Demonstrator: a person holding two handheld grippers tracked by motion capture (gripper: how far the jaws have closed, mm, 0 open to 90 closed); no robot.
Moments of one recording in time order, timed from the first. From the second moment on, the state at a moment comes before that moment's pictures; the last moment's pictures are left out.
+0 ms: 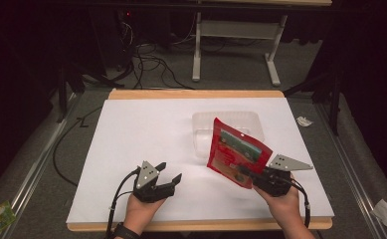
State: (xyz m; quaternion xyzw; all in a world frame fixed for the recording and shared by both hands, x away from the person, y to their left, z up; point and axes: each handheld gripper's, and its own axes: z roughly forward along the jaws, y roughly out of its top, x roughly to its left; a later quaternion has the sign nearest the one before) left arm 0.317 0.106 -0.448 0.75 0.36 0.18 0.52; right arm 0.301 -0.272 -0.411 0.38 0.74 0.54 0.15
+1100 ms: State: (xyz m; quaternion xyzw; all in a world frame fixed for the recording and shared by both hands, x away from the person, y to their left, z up) left arm 0.309 0.161 -0.446 0.74 0.38 0.18 0.52; right arm 0.321 -0.294 -0.387 0.47 0.65 0.55 0.22
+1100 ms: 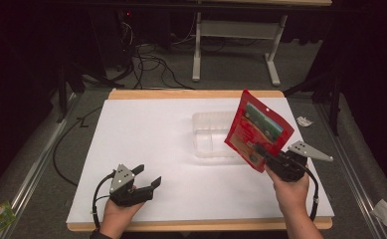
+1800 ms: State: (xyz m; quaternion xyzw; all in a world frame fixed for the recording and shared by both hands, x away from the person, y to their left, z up) left arm 0.305 0.157 -0.443 0.75 0.36 0.18 0.53; right arm 0.376 -0.261 -0.383 0.50 0.63 0.54 0.23
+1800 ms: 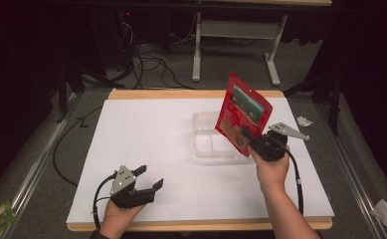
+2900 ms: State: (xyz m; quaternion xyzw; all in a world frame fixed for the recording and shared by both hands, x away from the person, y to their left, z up) left arm 0.305 0.161 -0.442 0.75 0.35 0.18 0.53; right arm 0.410 -0.239 -0.381 0.52 0.63 0.53 0.24
